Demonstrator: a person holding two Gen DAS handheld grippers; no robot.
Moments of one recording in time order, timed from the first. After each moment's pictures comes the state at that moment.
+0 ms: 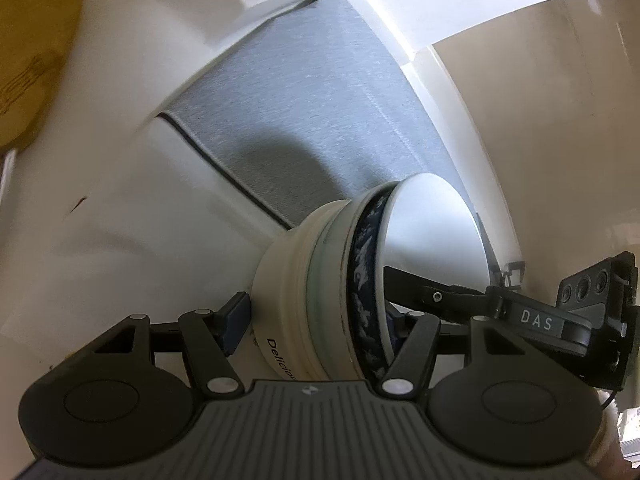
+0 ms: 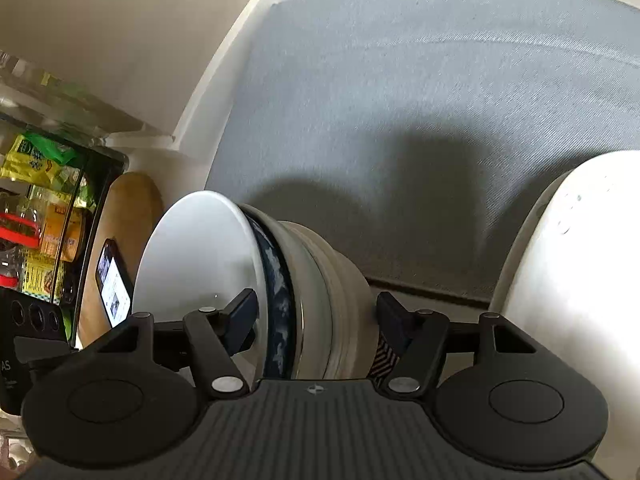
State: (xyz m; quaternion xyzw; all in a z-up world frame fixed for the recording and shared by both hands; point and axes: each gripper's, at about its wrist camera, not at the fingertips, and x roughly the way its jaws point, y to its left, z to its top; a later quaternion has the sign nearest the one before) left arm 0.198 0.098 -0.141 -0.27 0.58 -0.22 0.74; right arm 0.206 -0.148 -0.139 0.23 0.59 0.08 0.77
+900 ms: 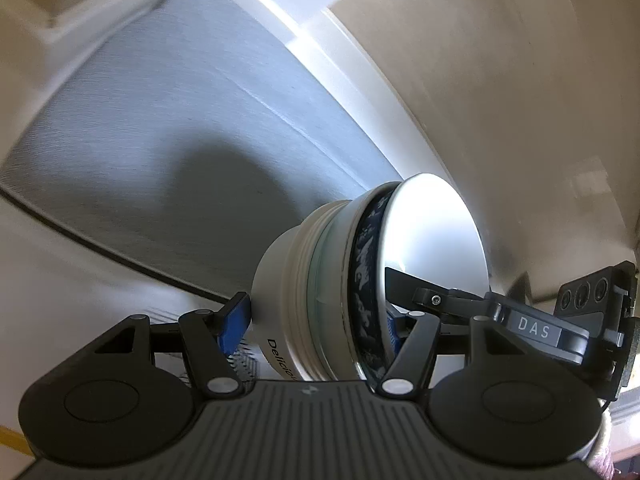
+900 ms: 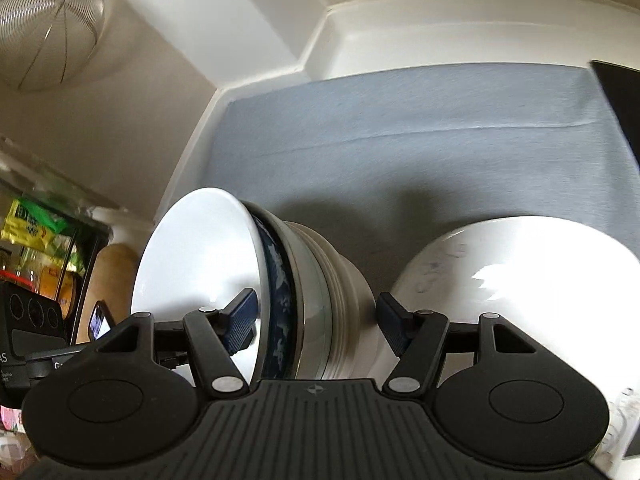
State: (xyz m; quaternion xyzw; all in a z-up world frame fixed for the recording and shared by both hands) left arm 0.220 0.013 -0.112 -0.24 0.56 -0.31 0.73; right arm 0.178 -0.218 -0.081 0.24 0.52 0.01 0.82
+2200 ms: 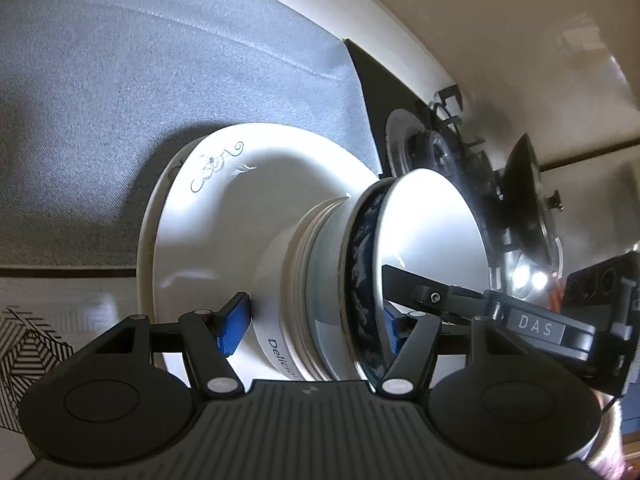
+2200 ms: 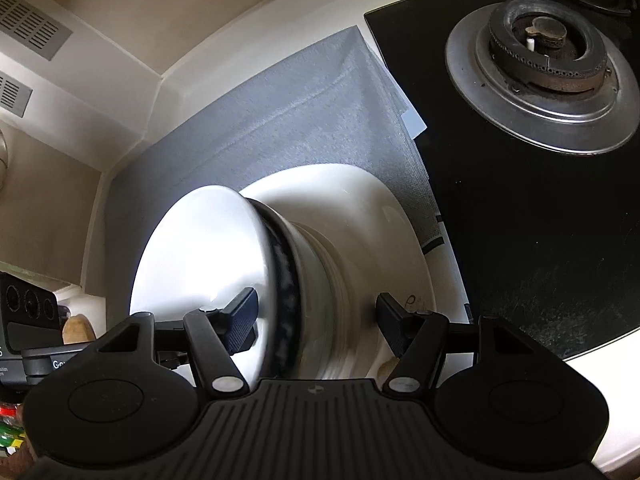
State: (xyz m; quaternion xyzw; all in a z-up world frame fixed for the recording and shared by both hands) left arm 0.198 -0.189 -0.152 -0.09 0.62 -0.41 0.66; right arm 0.061 -0.336 -0.103 0.34 0.49 -0.12 0.80
